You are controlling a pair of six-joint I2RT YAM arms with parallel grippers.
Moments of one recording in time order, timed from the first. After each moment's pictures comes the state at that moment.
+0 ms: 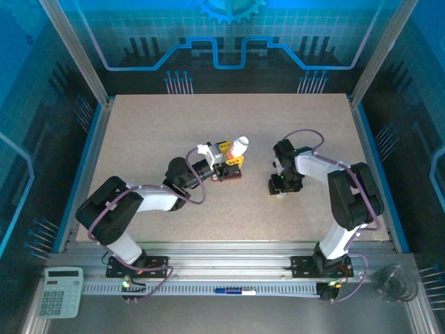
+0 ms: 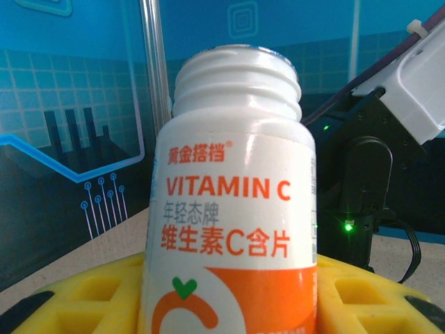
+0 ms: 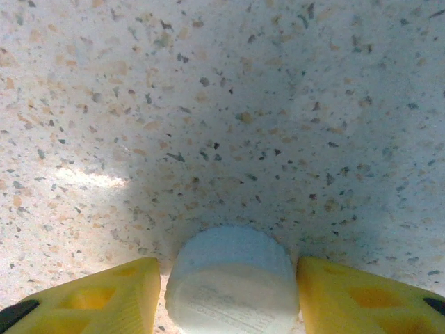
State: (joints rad) left arm -0.61 1.63 0.61 1.27 0.45 -0.05; right arm 0.32 1.71 1.00 -0.79 -0.05 0.21
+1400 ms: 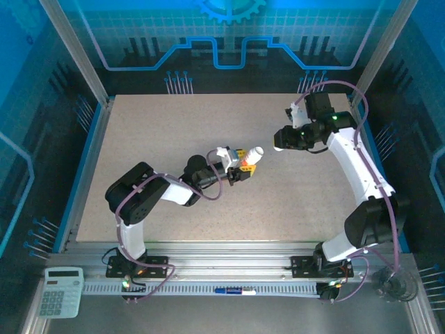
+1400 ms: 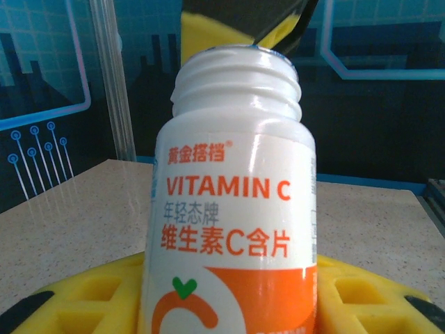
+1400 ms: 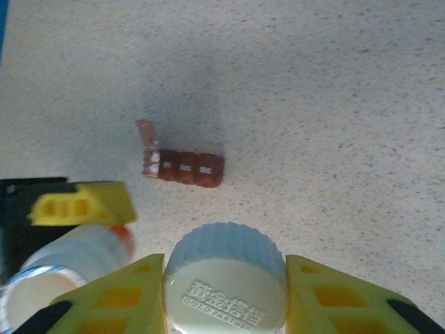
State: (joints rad) left arm -0.64 1.90 0.75 1.27 0.55 -0.03; right arm 0.17 1.52 1.52 -1.07 -0.44 0.14
